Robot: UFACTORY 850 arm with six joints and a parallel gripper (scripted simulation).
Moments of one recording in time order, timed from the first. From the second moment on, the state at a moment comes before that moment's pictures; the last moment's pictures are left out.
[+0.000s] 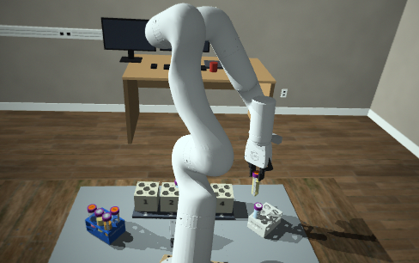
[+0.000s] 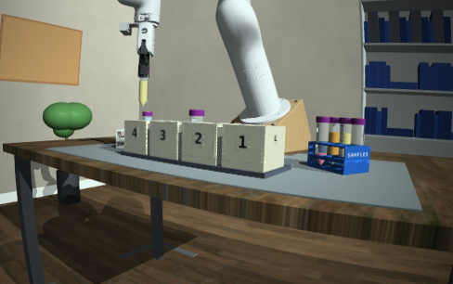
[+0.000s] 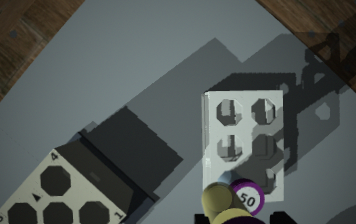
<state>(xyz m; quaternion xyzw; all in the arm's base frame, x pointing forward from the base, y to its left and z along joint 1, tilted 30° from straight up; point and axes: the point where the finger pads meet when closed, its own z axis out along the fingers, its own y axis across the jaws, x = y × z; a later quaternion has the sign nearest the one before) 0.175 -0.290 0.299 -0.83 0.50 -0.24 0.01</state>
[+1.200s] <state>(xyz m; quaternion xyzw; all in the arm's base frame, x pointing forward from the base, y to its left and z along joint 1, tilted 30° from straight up) 0.157 -0.334 0.291 -0.84 0.48 -0.26 0.03</state>
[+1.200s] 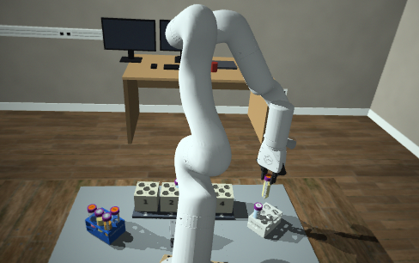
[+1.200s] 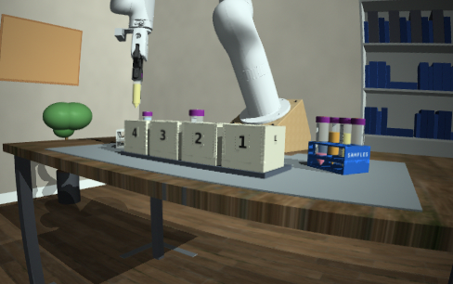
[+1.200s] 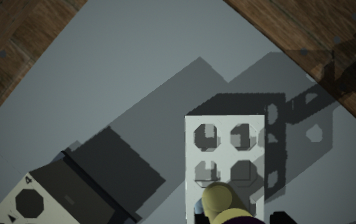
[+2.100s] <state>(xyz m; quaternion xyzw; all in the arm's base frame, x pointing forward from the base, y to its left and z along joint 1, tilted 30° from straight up) 0.179 -0.343 0.250 -0.84 0.48 -0.26 0.03</state>
